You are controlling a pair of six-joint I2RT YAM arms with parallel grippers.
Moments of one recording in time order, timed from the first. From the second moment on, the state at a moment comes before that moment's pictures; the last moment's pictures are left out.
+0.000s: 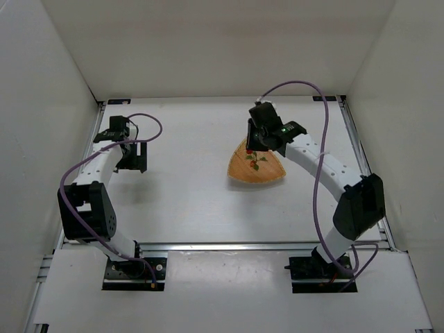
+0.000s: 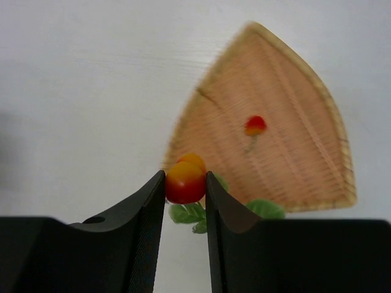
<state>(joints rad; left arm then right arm) 0.06 1.56 1.20 -0.79 -0.14 0.06 0.65 1.63 1.50 -0.65 0.17 0.50</state>
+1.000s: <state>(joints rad) 0.15 1.51 1.15 -0.79 -0.12 0.06 0.12 0.99 0.90 -0.78 0.13 0.53</state>
